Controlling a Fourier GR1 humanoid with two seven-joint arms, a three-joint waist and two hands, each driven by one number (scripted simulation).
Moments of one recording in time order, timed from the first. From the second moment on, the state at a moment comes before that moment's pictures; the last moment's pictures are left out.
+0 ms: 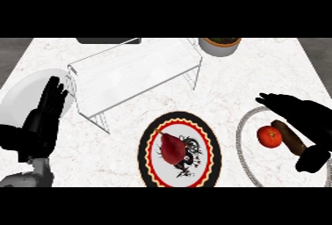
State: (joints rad) left arm -0.07 0.23 0.01 -1.66 0.07 0.20 0.13; right arm -0.27 -0.89 0.39 -1.73 0.43 0.43 0.21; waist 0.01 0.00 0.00
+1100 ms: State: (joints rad) left arm -0.07 0.18 0.06 -1.67 0.03 0.15 0.14; right arm -0.20 -0.64 0.26 -1.43 0.81 0.38 -0.05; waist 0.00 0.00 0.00
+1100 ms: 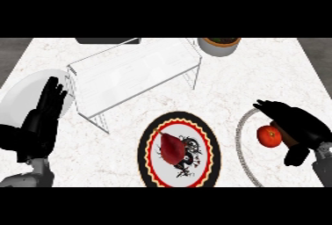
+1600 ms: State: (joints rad) left arm -0.09 0.16 0.07 -1.69 0.00 0.14 0.17; right arm -0.23 -0.52 0.22 -1.27 0.94 0.29 -0.16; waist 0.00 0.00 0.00
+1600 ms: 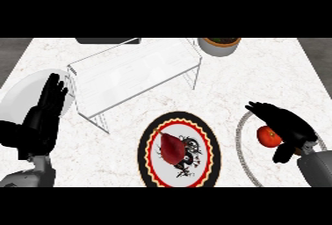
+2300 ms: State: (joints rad) left arm -0.07 0.14 0.08 -1.71 -0.01 0.13 0.18; right arm -0.25 -0.48 0.21 -1.16 1.09 0.21 -0.29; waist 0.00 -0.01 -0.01
